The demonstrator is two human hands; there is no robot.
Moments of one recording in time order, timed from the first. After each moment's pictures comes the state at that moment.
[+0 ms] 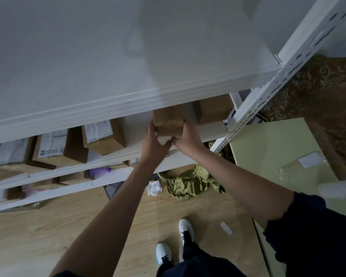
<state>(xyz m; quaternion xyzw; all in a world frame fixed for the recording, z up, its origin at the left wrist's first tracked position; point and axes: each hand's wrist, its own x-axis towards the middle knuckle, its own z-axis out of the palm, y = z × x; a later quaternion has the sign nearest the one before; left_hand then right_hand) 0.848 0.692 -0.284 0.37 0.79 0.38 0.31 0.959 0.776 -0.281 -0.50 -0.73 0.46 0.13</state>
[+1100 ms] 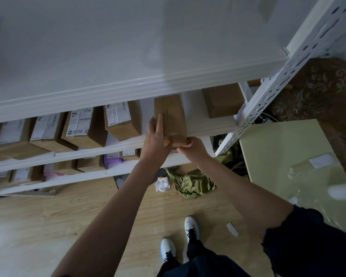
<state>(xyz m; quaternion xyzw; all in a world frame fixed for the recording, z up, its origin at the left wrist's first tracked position) 0.851 0.627 -0.250 0.49 0.82 0.23 0.17 0.981 0.709 -0.284 -0.52 -0.65 0.54 0.07</state>
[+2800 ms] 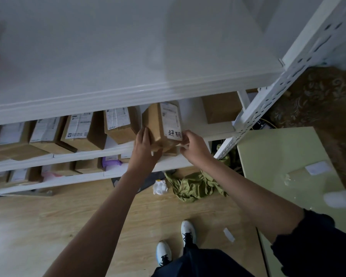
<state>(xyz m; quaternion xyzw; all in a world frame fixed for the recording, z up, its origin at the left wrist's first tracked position) 0.835 0.601 -0.254 0.45 0.85 0.23 0.18 0.990 0.724 -0.261 -0.41 -0.78 0.45 0.11</state>
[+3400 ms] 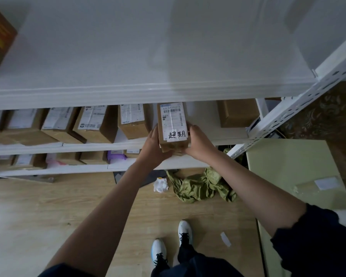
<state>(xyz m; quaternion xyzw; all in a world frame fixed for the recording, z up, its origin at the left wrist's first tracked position) 0.811 0.610 -0.262 0.46 0.80 0.30 0.24 0.949 0.739 -0.265 -0.34 -0.85 0.40 0.04</state>
